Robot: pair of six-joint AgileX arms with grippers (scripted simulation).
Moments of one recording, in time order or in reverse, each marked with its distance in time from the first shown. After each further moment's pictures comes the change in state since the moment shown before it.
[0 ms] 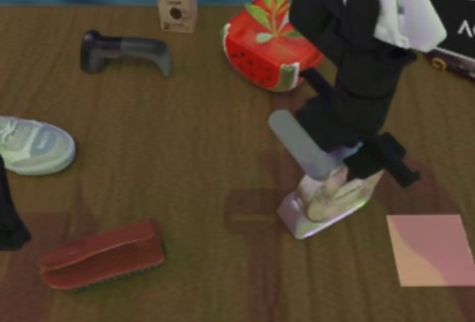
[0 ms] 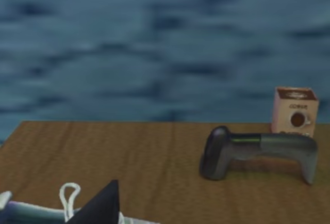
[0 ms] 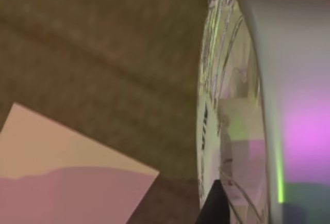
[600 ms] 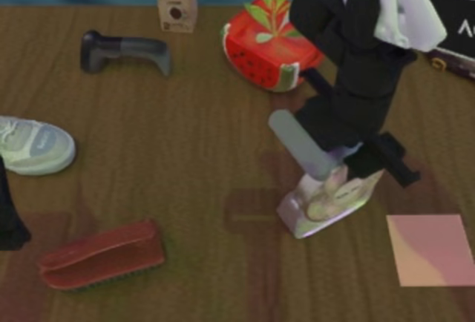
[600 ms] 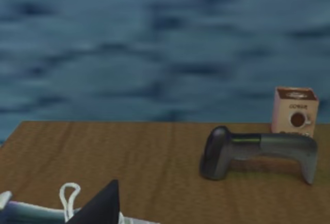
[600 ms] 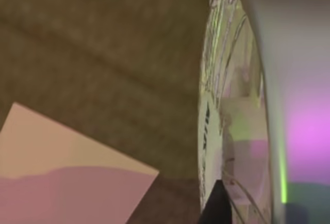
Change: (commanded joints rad) left arm 0.000 0.000 0.000 0.000 0.000 0.000; right arm 0.000 0.000 0.000 0.000 0.000 0.000
